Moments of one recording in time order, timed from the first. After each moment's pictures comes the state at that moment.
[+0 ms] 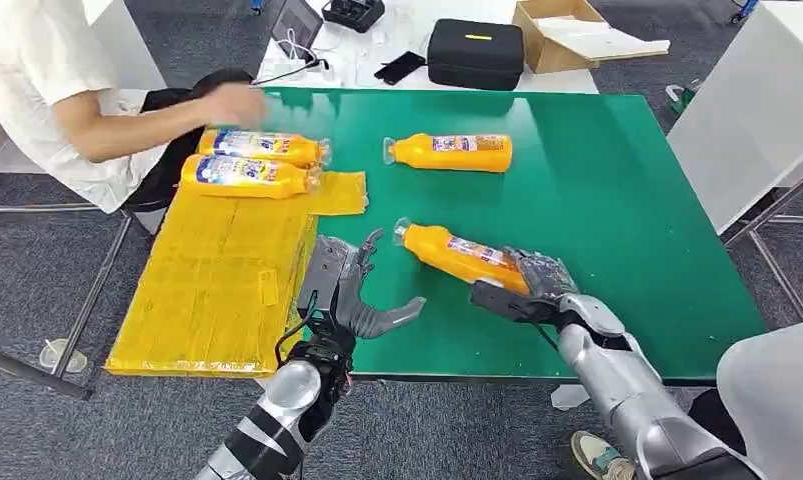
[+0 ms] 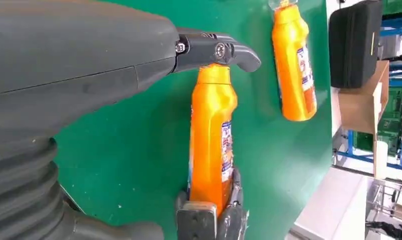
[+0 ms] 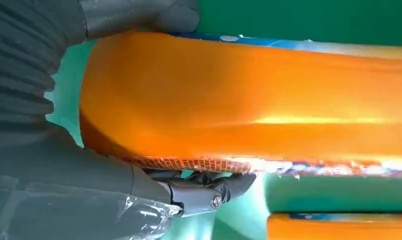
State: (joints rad) left arm -0.35 -0.31 -0.64 -0.98 0.11 0.21 -0.25; right arm -0.52 -0.23 0.45 -0.75 0.74 -0.01 -0.17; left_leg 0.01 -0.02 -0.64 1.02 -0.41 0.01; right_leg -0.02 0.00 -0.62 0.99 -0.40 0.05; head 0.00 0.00
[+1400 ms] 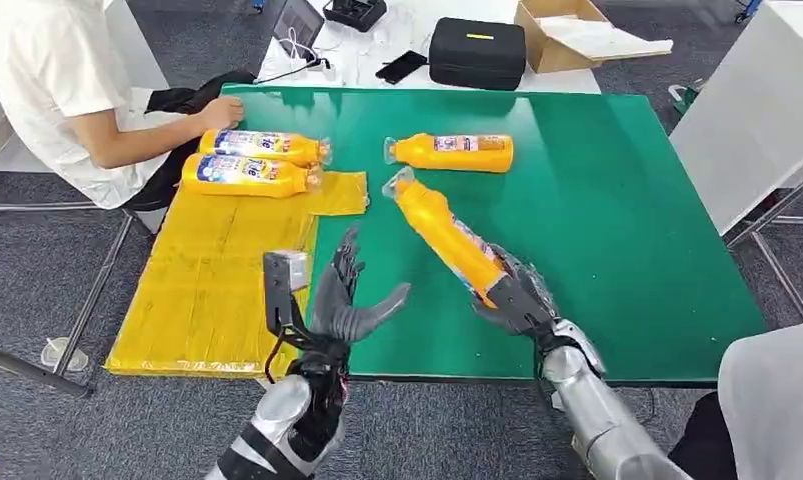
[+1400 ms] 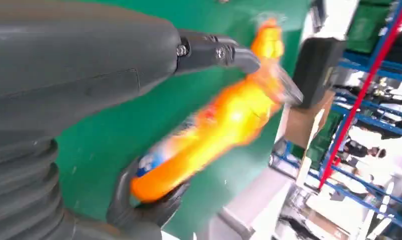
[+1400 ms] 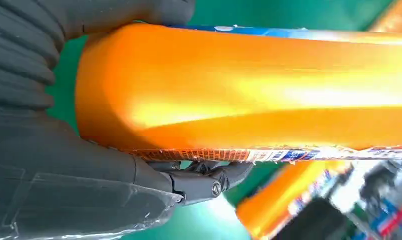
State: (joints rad) left arm -0.25 -0.30 -0.66 -1.11 0.43 0.30 -0.40; right arm -0.35 -0.12 0.25 -0.89 0.36 -0.14 -0.41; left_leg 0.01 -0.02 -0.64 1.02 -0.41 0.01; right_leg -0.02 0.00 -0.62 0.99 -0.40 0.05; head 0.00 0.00
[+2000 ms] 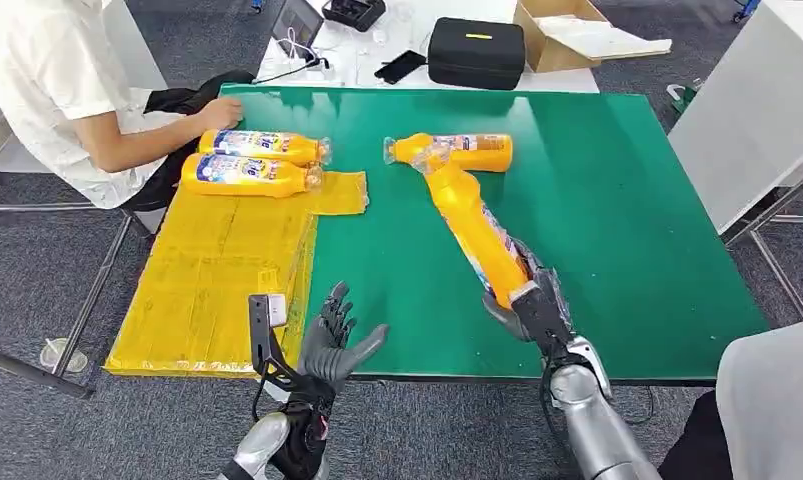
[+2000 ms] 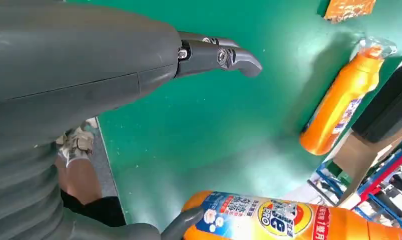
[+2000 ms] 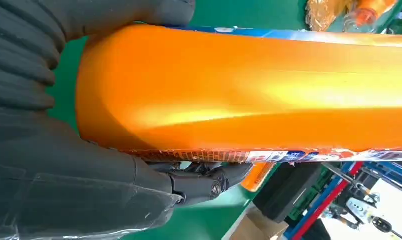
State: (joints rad) left arm -0.14 -0.23 -0.66 -1.12 0.60 0.30 -0.38; right arm -0.23 -0.10 0.19 -1.09 0.31 -0.19 -0.44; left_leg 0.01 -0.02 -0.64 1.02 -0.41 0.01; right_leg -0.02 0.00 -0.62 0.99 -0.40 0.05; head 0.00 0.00
